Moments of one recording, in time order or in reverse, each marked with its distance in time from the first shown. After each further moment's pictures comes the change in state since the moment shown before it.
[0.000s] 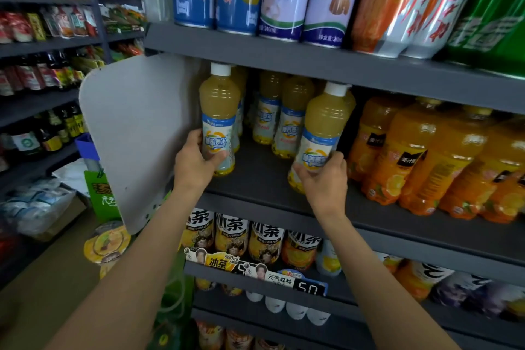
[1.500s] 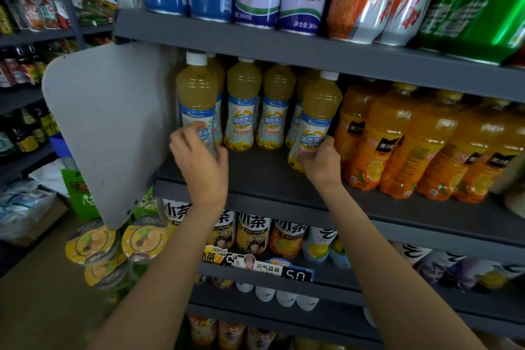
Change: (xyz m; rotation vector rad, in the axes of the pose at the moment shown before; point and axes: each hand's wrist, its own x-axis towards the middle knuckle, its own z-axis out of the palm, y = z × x) left_hand -0.043 0.031 0.042 0.131 0.425 0.243; right_hand 0.038 0.022 -0.010 0.002 -0.141 0.074
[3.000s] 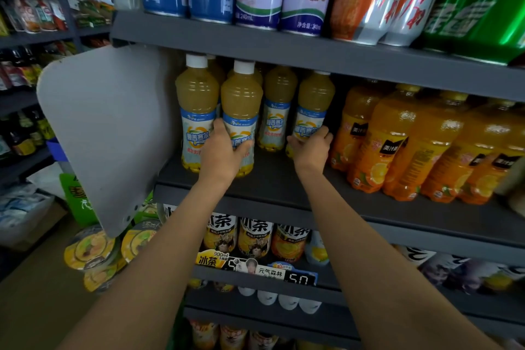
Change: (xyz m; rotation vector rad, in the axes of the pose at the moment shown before) left_hand 0.029 0.013 0.017 0.001 -0.521 -0.077; right_hand 0.021 -0.023 0.029 0.038 0.195 0.088
